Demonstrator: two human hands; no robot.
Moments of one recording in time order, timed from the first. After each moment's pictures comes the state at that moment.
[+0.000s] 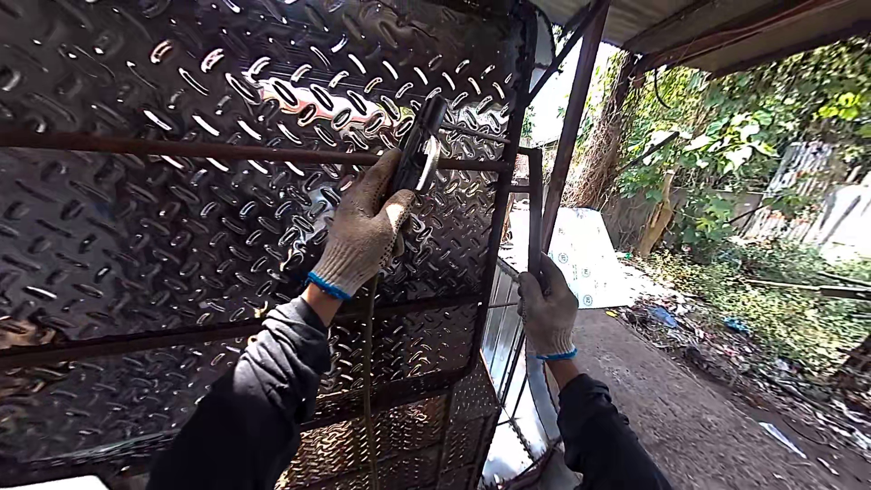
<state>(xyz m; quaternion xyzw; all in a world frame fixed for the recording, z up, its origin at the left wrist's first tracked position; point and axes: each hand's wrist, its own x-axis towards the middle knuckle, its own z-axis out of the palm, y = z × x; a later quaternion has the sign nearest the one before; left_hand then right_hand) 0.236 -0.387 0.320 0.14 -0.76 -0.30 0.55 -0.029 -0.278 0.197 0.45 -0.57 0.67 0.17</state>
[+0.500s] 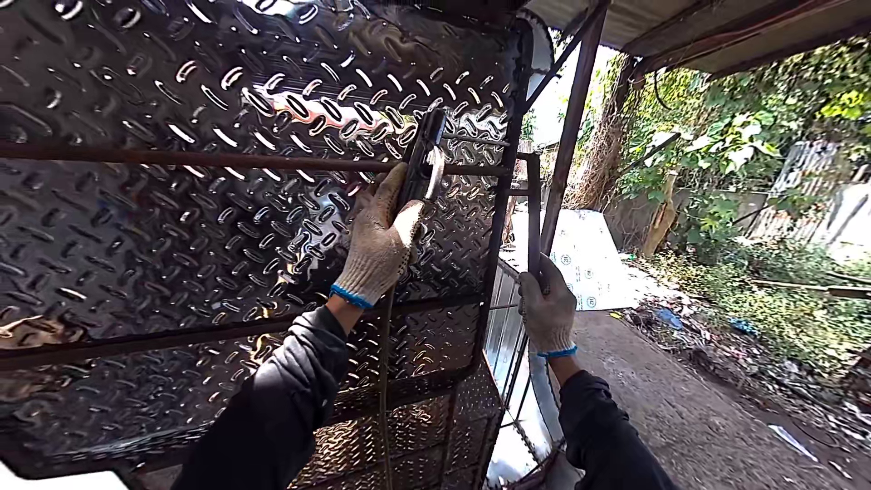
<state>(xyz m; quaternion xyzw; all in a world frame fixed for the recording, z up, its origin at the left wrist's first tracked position) 0.225 -0.375 0.309 0.14 -0.74 -0.32 0.57 -0.030 -0.276 0.197 0.44 -0.58 0.66 0.17</state>
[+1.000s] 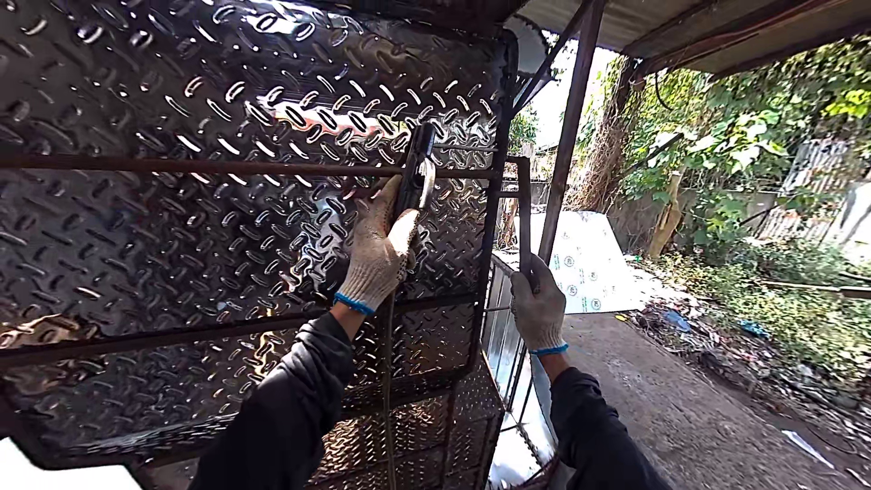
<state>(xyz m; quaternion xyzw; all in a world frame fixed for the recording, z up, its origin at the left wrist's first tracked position) 0.218 -0.366 0.300 0.15 -0.74 -0.33 0.57 -0.030 -0.275 0.199 0.44 -0.59 0.65 0.17</state>
